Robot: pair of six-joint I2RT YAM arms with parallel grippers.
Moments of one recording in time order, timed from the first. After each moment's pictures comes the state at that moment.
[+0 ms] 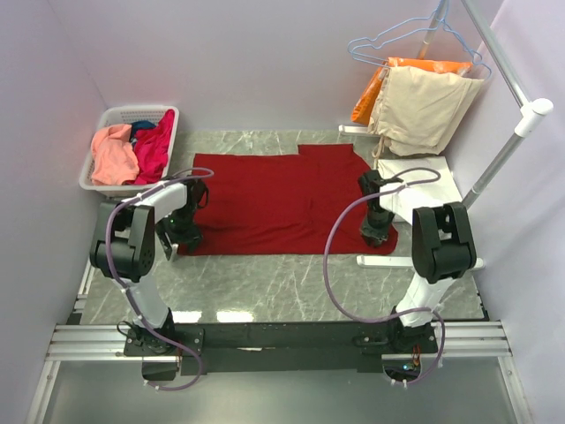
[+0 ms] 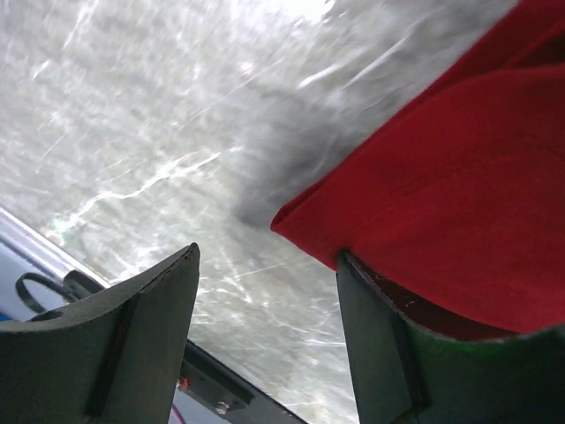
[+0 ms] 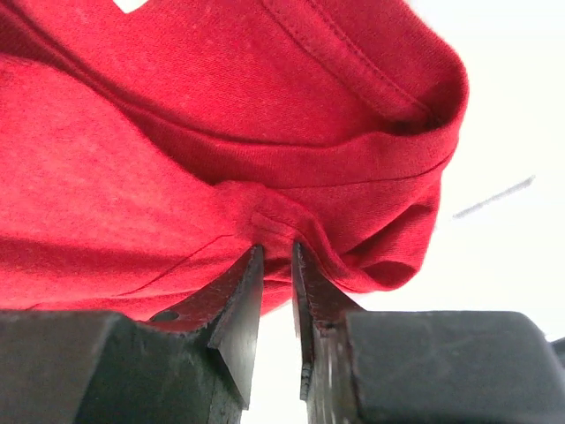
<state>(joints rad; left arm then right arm) -0.19 1.80 1.13 -1.05 -0.38 -0.76 0.17 1.77 1.10 -0.86 0.26 0.69</state>
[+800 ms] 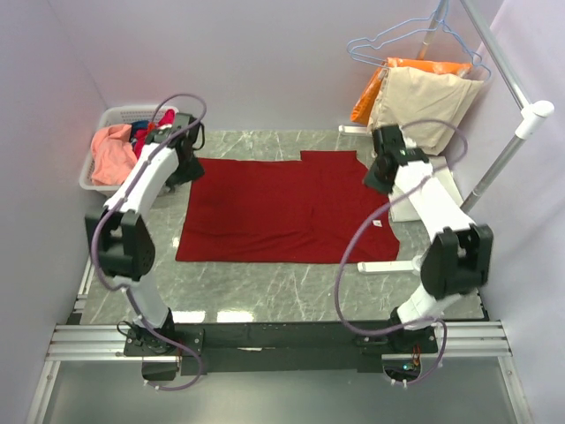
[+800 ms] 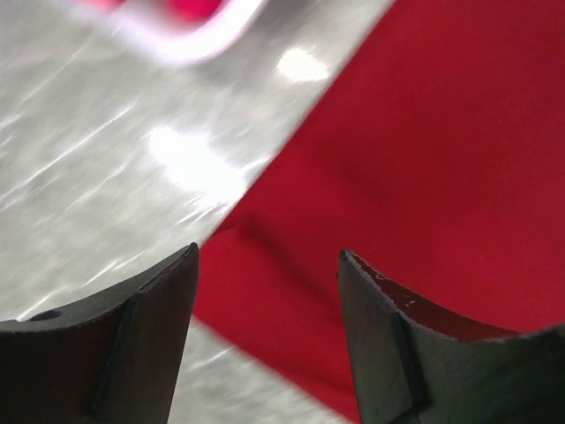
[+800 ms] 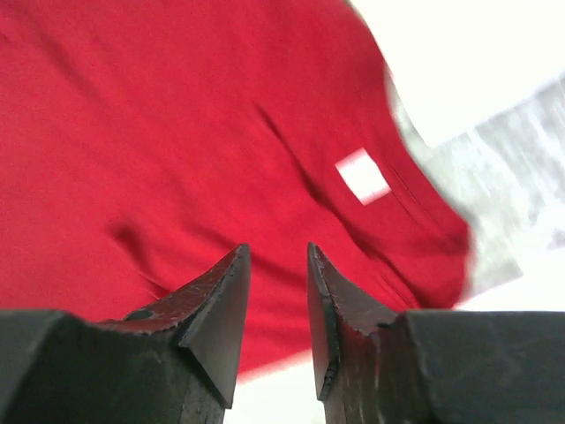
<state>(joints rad) -0.19 1.76 1.62 -1.07 -0.44 -0.75 0.16 1.57 1.36 -0.85 0.26 0.65</state>
